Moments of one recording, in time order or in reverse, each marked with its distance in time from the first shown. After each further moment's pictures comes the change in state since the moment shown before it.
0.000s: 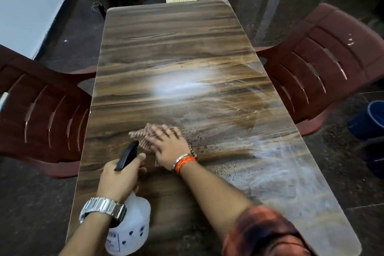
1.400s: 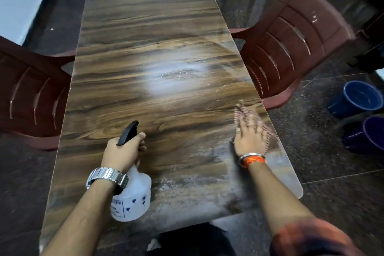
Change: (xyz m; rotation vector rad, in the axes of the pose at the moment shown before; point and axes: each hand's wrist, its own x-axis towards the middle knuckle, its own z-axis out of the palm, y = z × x) left_hand -0.081 -0.017 0.061 -0.043 -0.016 -0.024; right_hand -0.253 0.179 -0.032 -0.016 0.181 0.860
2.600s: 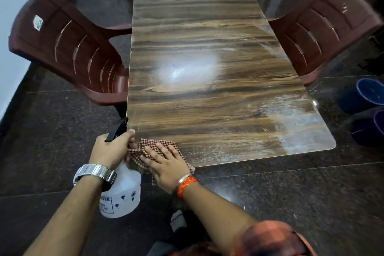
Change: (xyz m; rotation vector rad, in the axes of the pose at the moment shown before) left_hand -0.031 -0.136 -0.230 0.009 0.076 0.020; right_hand -0.323 -0.270 0.105 -0.035 -0.256 -0.966
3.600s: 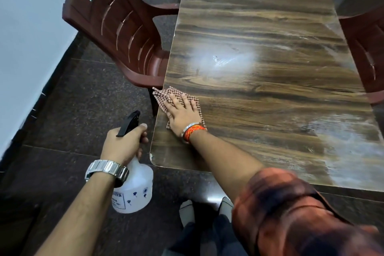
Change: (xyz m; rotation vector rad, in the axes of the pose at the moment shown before) left_hand 0.006 -0.016 -0.030 -0.127 0.160 -0.101; right_hand 0.149 0.016 -0.037 0.005 -0.078 0.097
